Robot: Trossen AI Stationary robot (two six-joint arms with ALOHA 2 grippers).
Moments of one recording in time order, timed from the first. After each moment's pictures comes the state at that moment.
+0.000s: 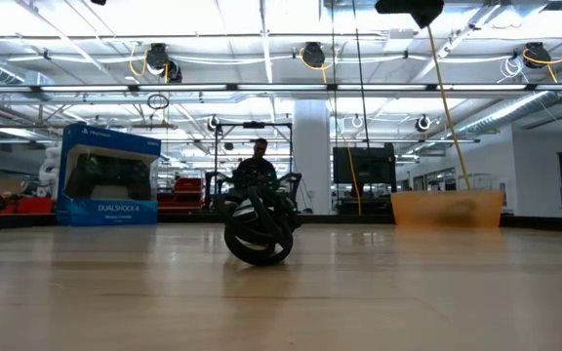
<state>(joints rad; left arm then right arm) -0.58 0.90 0.69 0.03 -0.70 -0.05 0.29 1.08 0.89 -0.32 0.26 0.11</state>
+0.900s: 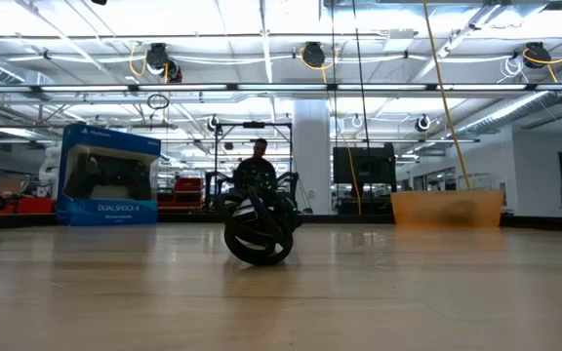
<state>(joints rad) -0.58 0.91 0.69 0.03 -0.70 -0.04 0.06 1.56 1.87 -1.40 -0.01 0.04</state>
